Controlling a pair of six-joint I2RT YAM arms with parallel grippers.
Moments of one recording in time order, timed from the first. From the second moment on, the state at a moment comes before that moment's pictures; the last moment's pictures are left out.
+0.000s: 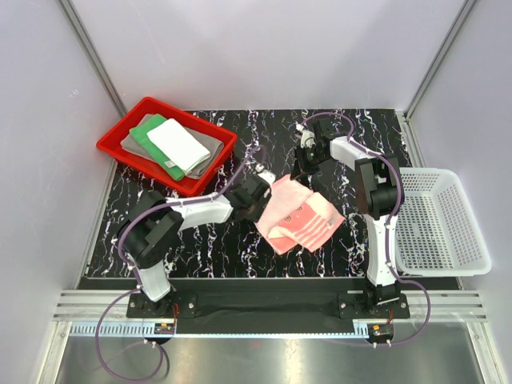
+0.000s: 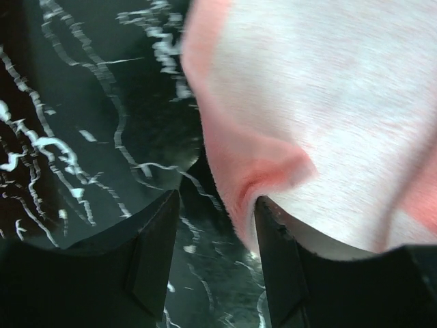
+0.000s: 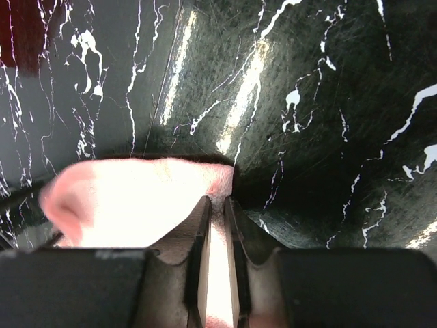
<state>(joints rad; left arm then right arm) -0.82 1.77 1.02 -0.20 -0.27 -0.16 0.25 2.27 1.71 -0.57 -0.55 0.05</state>
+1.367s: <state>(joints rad) -0.62 1.82 1.11 -0.34 -0.10 -0.37 0.31 2.28 1.76 -0.62 -0.38 0.02</state>
